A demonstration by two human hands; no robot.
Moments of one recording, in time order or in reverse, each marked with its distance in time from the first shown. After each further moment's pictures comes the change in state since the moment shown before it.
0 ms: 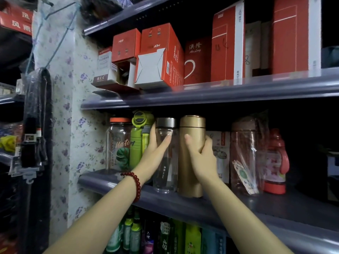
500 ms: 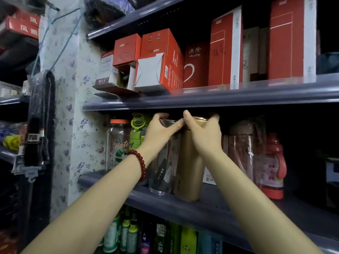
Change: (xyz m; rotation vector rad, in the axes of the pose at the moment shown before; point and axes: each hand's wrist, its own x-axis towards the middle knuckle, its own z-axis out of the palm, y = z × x) left_hand 0.020 0.065 0.014 0.120 0.209 0.132; right_hand 0.025 -0.063 -0.016 0.015 0.116 -0.136
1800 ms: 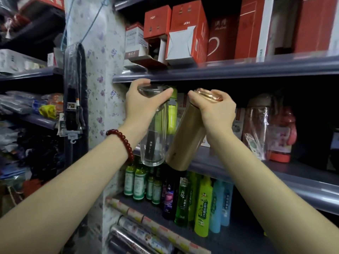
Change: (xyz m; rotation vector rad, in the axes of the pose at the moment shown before) left_hand -0.079 0.030 -0.113 -0.071 0.315 0.044; right_hand -0.088 -0.040 0.024 0.092 0.104 0.067
